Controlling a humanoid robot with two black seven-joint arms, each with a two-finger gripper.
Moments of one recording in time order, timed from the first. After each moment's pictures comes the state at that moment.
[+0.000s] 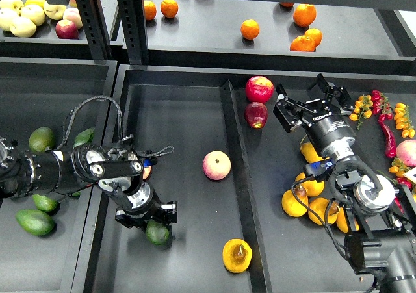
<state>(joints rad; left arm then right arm) -1.15 0.00 0.42 -0.74 0.28 -0.49 0.49 0.26 0.02 1.47 1.24 0.21 0.10 -0.23</state>
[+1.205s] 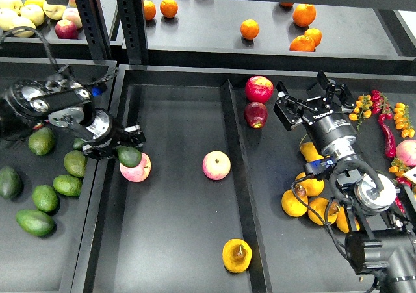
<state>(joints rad) -1.07 0.41 0.18 -0.48 0.29 -0.49 0.49 0.25 0.02 1.47 1.25 0.21 0.10 -0.23</state>
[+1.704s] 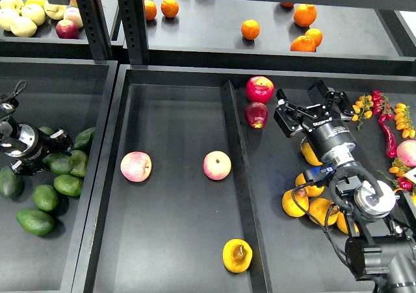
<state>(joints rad) -0.97 0.35 0.13 -0.36 0.29 -0.49 0.49 0.22 0.01 1.47 1.24 0.21 0.10 -0.23</state>
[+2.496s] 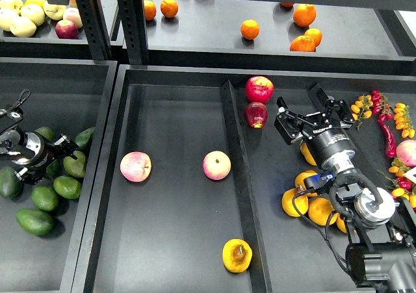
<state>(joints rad) -0.95 0.31 0.09 -0.30 0.29 -0.49 0.49 0.20 0.02 1.47 1.25 0.21 0.10 -0.23</state>
